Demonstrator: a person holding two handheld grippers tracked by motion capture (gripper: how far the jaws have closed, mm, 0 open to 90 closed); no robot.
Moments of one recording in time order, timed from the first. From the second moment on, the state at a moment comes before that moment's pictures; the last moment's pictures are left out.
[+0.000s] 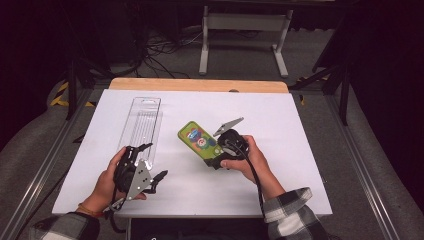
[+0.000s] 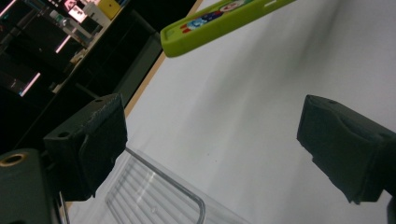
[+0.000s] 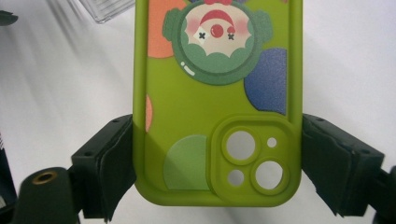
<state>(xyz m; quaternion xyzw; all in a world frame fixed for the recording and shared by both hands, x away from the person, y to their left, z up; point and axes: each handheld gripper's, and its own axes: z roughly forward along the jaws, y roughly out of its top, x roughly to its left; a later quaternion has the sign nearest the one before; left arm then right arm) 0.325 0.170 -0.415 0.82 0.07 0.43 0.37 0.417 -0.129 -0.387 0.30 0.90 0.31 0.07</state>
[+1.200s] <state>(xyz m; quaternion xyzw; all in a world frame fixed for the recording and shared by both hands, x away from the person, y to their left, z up) 0.310 0.113 -0.427 0.79 -0.05 0.54 0.29 0.404 -0.110 -0.385 0.28 0.90 0.33 0.05</state>
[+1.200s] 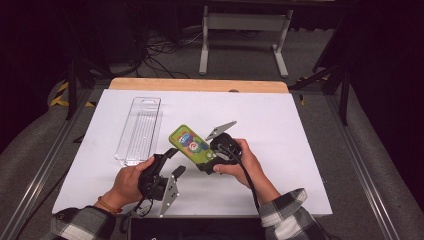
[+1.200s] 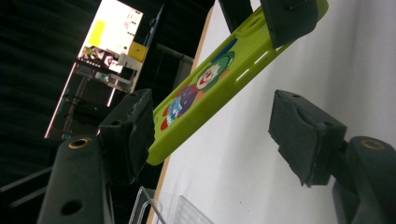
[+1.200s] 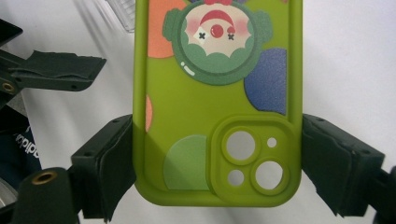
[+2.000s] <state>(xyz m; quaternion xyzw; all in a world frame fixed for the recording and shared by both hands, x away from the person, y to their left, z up) 0.305 0.091 -0.445 0.77 -0.12 0.59 0.21 0.399 -0.101 -0.386 0.27 0.91 0.31 0.04</state>
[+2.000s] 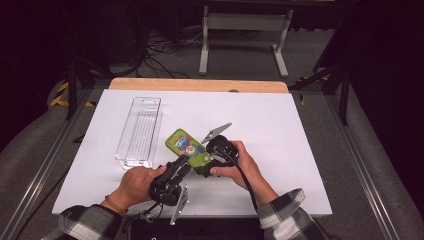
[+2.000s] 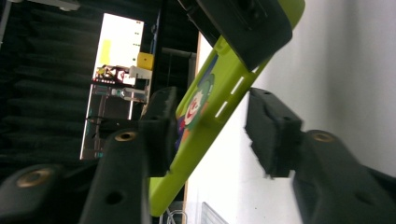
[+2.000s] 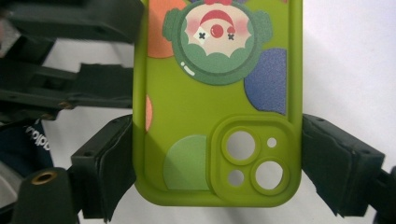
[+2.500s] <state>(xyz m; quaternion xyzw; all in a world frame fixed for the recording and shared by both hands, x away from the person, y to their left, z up) 0.304 0.083 -0.454 0.77 -0.16 0.59 0.18 0.398 -0.096 -0.387 0.26 0.92 0.30 0.04</state>
